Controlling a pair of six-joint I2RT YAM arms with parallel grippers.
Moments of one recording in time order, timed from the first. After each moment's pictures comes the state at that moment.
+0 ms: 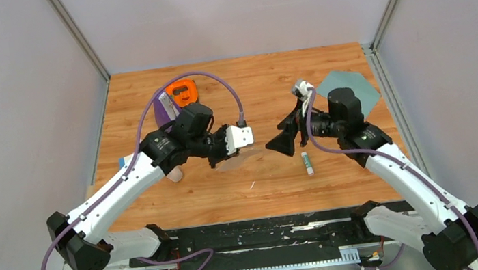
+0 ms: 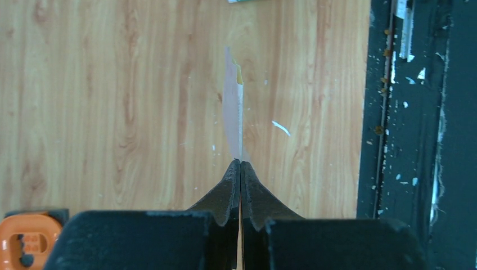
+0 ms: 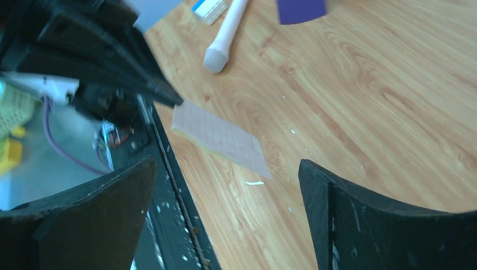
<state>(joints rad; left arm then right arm) -0.79 1.22 1.22 -0.74 0.41 0.62 0.42 1.01 0.92 -0.24 -0.67 0.23</state>
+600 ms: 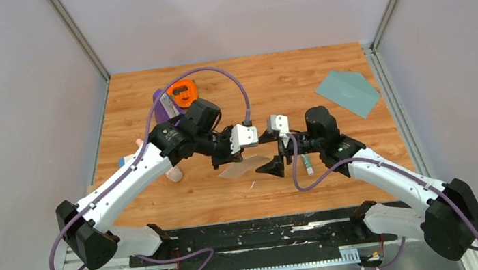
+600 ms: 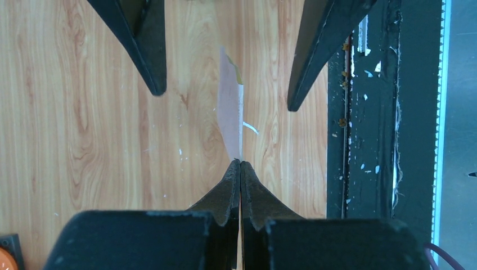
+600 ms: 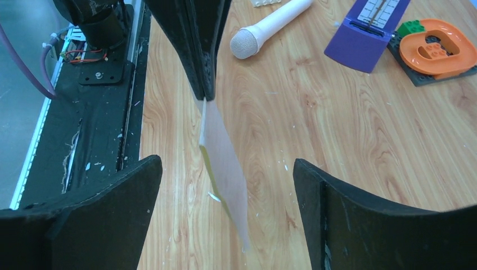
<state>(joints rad) -0.79 1.30 1.29 -0.86 0.52 0.62 0.60 1.08 0.69 0.10 -0.83 -0.28</state>
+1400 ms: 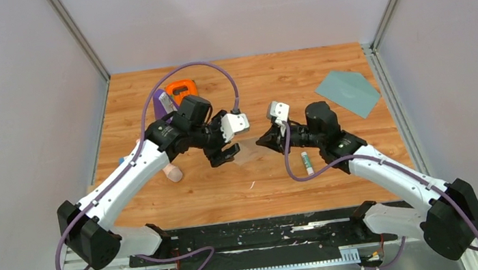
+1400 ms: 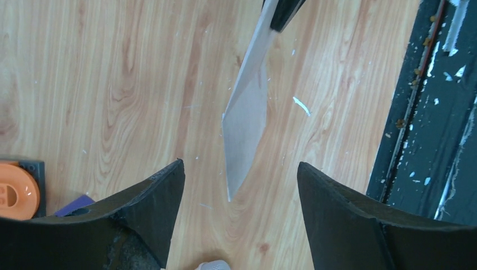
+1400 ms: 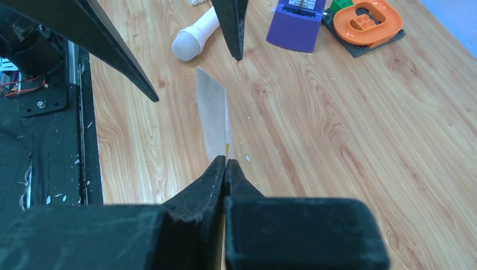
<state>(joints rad) -0.69 1.32 1.26 -0.80 0.40 0.57 0.62 1.12 0.75 0.08 -0.60 -0.22</state>
